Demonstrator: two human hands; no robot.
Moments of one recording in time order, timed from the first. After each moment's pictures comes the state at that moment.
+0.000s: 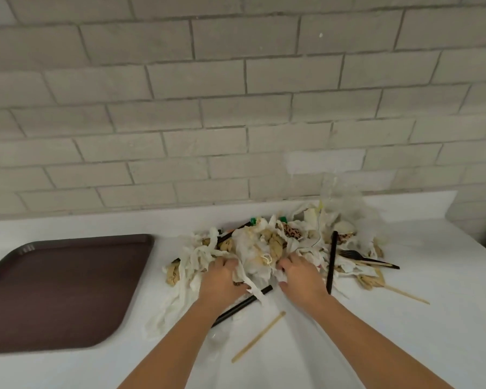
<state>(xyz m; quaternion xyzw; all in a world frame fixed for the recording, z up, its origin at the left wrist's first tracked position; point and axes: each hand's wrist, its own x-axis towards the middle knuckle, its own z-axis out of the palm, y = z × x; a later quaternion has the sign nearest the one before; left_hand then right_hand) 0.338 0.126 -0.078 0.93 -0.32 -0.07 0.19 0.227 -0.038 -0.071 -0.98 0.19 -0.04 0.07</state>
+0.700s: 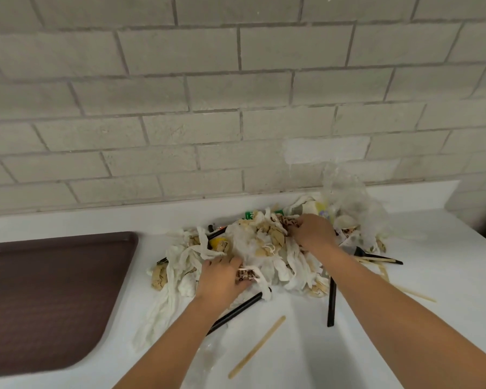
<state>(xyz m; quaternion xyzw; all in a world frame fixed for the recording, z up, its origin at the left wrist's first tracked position) 0.355 0.107 -0.081 0.91 -0.42 0.03 0.05 0.294 -0.117 -0.044 -0.90 0.40 -0.08 0.17</state>
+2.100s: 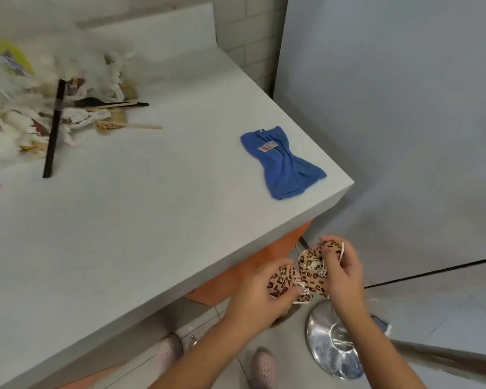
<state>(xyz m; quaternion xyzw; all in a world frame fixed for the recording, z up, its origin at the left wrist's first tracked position) -0.223 -0.025 -0.156 0.68 -0.48 -0.41 0.37 -0.358 -0.120 -0.171 -0.54 0.52 -0.39 0.53</state>
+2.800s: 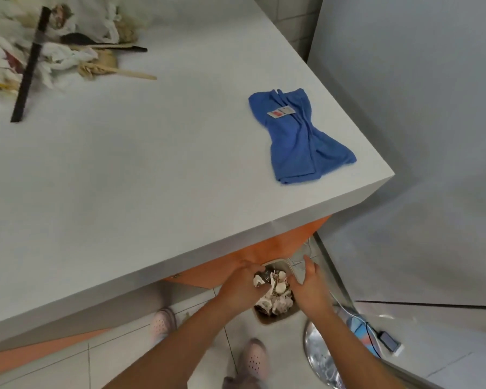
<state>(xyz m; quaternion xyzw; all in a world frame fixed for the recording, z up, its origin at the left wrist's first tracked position) -0.217 -0.062 -0.322 0.78 -0.38 -0.45 0.19 -0.359 -0.156 -0.349 -0.70 0.59 0.05 0.40</state>
